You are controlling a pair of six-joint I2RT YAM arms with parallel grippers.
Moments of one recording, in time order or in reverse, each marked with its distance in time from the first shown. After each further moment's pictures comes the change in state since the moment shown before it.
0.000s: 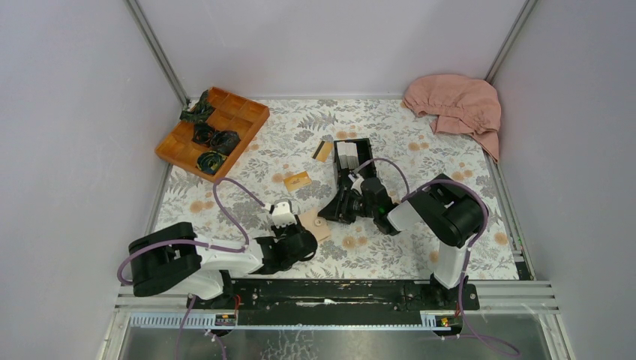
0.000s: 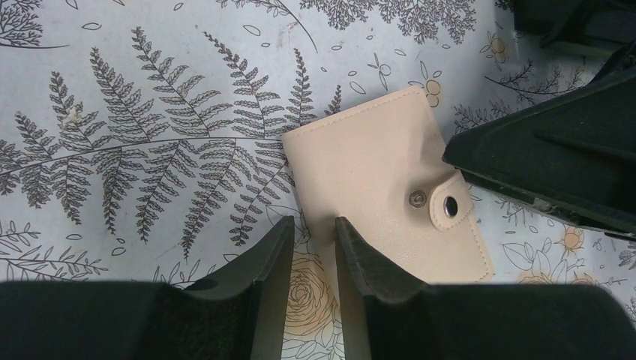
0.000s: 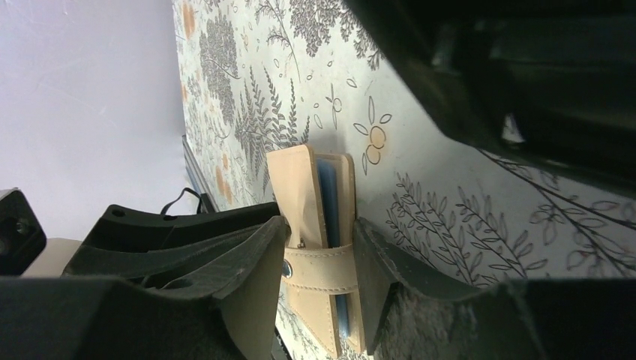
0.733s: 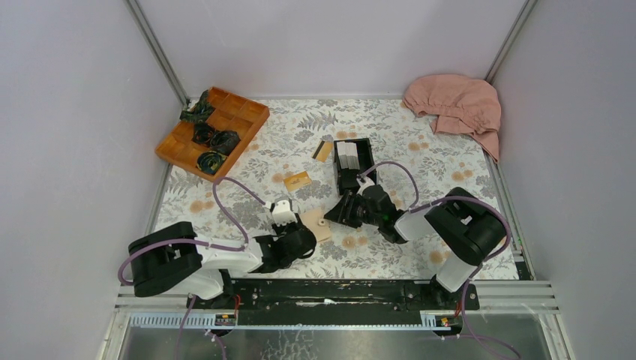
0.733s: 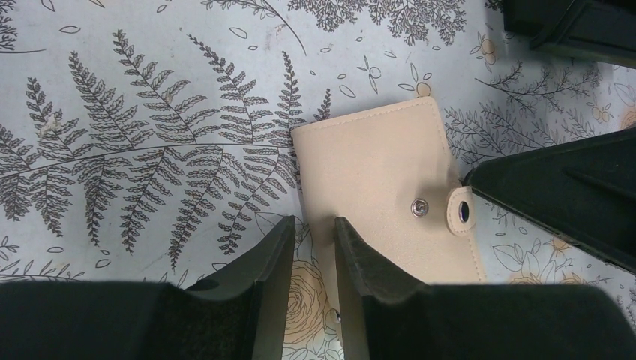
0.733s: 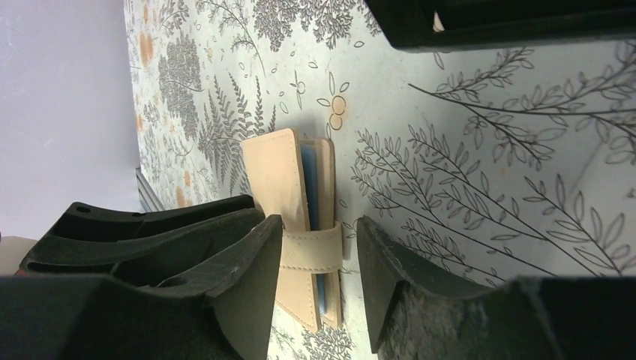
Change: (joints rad) left arm 0.016 -0.002 -0.006 0.048 0.036 0.029; right arm 0.066 -0.169 -0.084 -0.117 0.228 -0.047
